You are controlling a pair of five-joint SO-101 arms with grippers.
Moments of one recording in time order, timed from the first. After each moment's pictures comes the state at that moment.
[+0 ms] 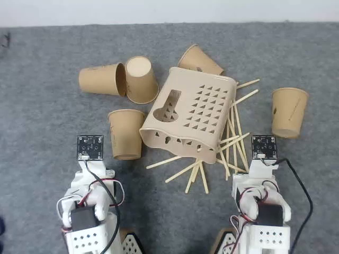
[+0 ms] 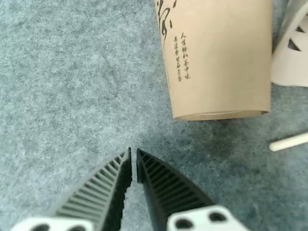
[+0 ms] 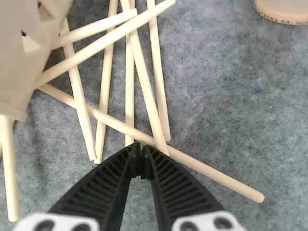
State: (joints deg) left arm -16.4 -102.7 96.9 72.2 -1.5; right arm 1.1 -103.6 95.5 74.8 1.5
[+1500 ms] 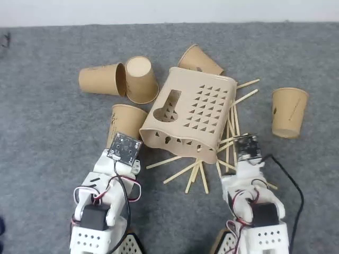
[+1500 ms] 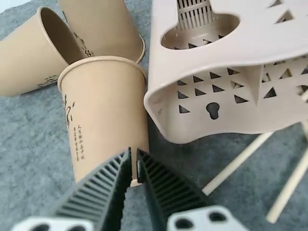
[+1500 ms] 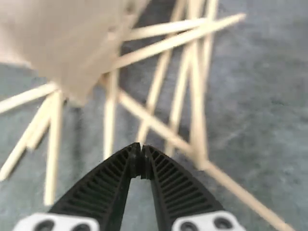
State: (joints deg) left arm 4.8 -102.7 96.9 55.6 -8.3; right arm -7.8 -103.6 95.5 72.3 1.4
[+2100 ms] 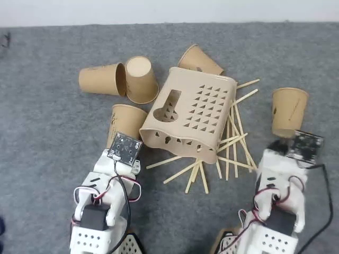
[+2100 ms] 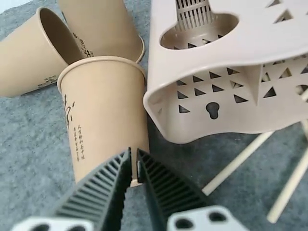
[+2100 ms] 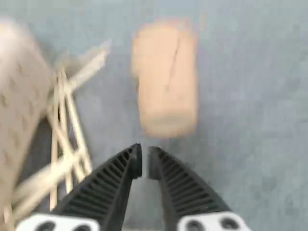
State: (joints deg) left arm 4.8 -102.7 96.9 55.6 -8.5; right arm 17.3 -103.6 87.0 53.0 1.4
